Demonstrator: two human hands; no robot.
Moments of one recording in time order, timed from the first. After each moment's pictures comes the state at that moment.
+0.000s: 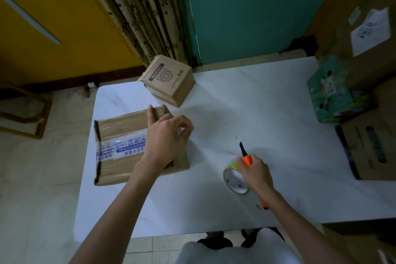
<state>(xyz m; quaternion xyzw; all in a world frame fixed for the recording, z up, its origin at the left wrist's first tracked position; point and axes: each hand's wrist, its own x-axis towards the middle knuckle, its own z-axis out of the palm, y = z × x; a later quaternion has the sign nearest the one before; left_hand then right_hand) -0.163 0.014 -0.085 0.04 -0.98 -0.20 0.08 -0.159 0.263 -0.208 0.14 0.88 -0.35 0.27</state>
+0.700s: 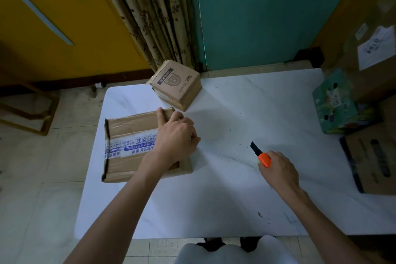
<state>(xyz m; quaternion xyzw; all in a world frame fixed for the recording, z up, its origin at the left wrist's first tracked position) -0.177 0.017 -0.068 0.01 -0.99 -0.01 -0.13 -0.191 0.305 -0.193 0.01 0.96 -0.20 0.19</state>
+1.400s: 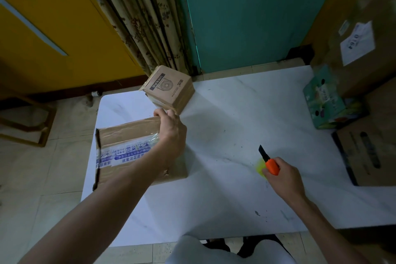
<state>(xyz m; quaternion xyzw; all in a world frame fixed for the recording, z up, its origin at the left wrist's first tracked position) -0.217 0.039 -0.080 -0.02 -0.86 0.42 -0.29 -0.168 0.341 -0.198 0.06 0.91 -0.37 0.17</state>
